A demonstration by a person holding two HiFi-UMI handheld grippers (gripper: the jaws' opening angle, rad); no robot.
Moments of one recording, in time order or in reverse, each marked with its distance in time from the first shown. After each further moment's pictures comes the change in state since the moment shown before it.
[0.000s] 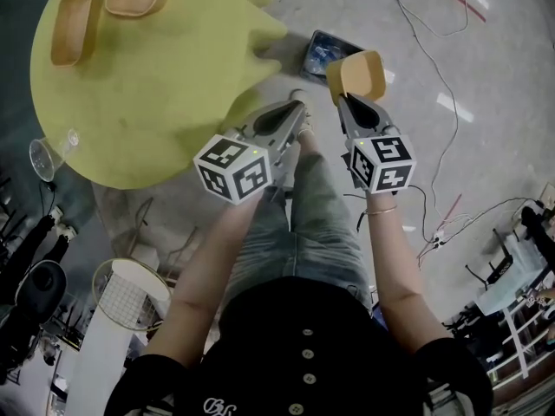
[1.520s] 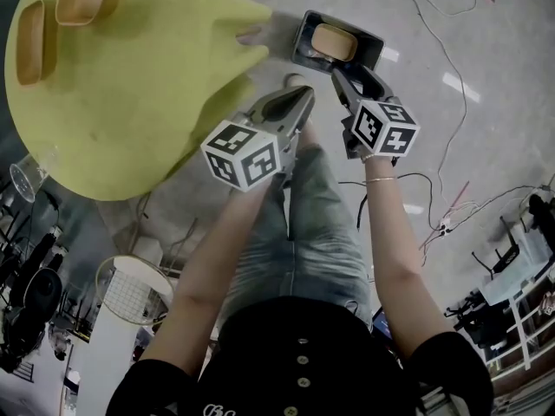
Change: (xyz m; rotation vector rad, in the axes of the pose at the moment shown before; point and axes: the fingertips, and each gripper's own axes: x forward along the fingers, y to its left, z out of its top) left arm 0.069 0.026 -0.039 -0.032 0.036 -0.022; right arm 0.067 -0.085 -0.049 0.275 -0.029 -0.050
